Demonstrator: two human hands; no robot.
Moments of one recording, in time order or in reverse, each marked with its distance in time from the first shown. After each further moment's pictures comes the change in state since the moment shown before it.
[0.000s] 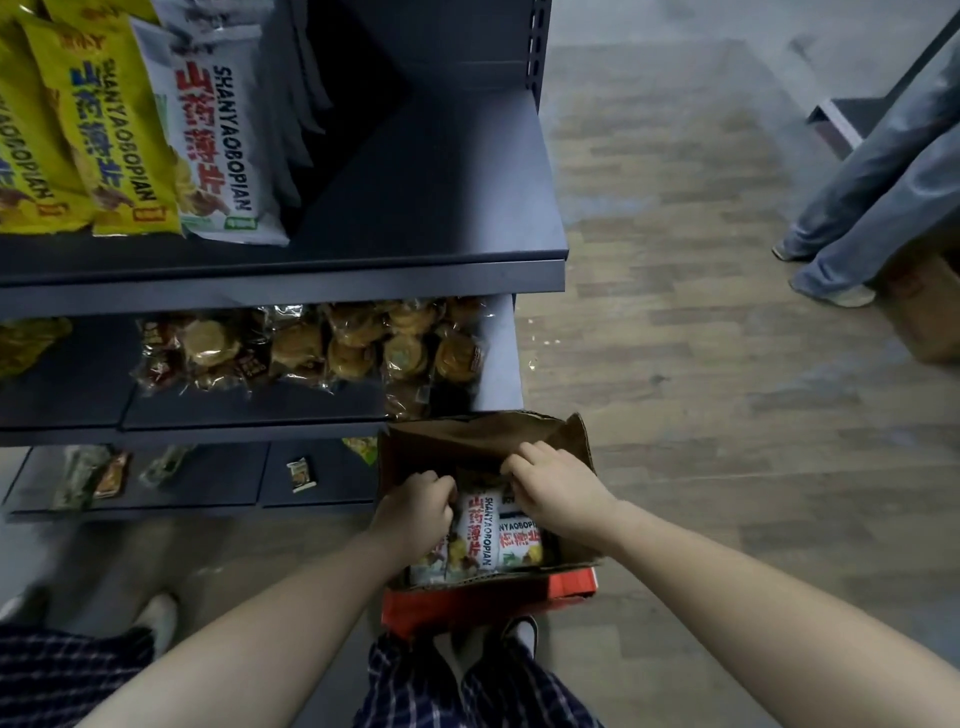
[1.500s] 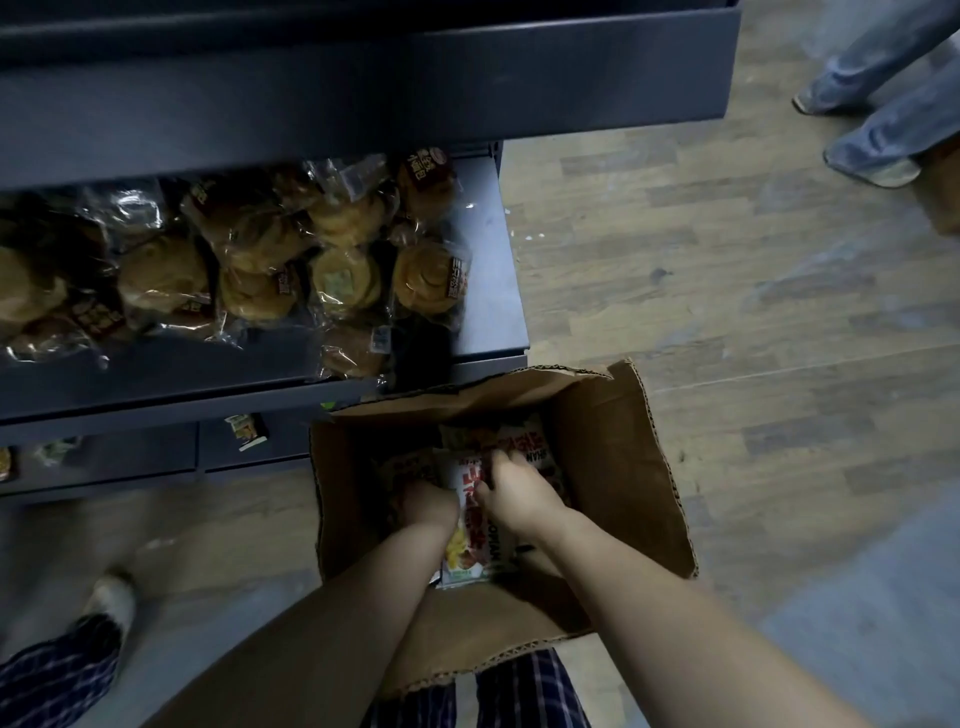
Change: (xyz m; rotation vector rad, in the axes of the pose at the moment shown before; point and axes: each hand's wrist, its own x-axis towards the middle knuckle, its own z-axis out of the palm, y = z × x) left_hand 0.112 -0.041 0.148 -0.373 -0.424 -0.849; right_hand 0.076 0.002 0.168 0.576 -0.433 0.706
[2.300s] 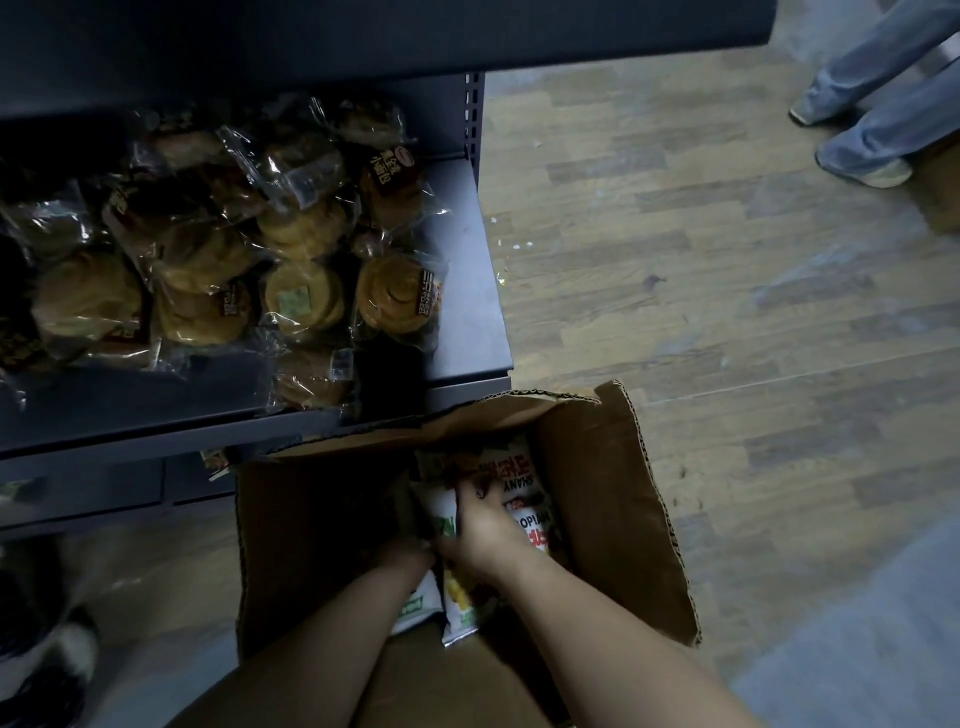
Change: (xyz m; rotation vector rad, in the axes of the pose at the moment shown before) left_hand 0.042 -0.014 0.020 0.081 -0.203 0.094; right_hand 0.030 0.002 0.019 0.069 -0.117 0.063
